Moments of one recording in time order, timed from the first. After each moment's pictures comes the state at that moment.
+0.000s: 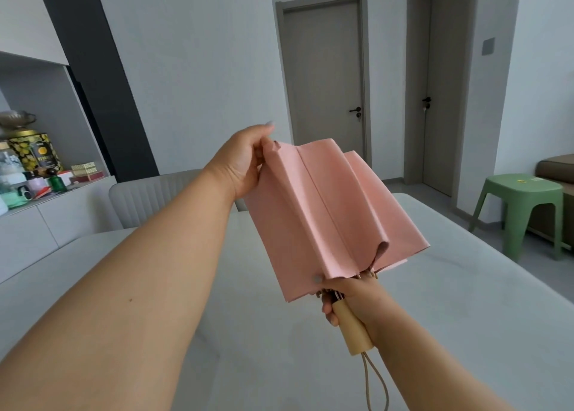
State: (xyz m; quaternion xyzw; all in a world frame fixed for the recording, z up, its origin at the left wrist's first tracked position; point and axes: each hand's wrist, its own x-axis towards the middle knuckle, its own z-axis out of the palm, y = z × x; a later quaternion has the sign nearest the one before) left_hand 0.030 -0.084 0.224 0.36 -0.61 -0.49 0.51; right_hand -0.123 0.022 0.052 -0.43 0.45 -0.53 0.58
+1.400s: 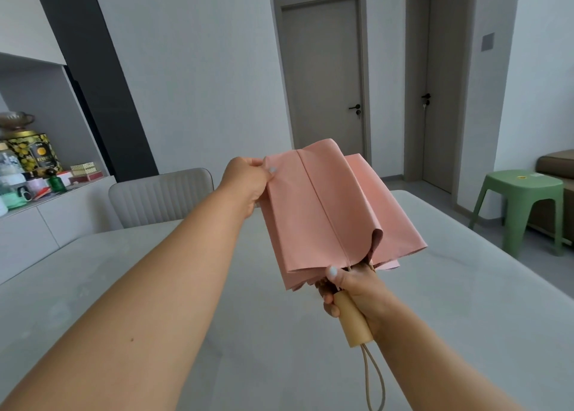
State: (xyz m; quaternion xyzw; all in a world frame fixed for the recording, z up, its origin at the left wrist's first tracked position) left_hand 0.023 -0.102 0.183 0.52 -0.55 -0.37 0.54; right_hand -0.127 0.014 0.044 -0.46 0.30 -0.57 0.61
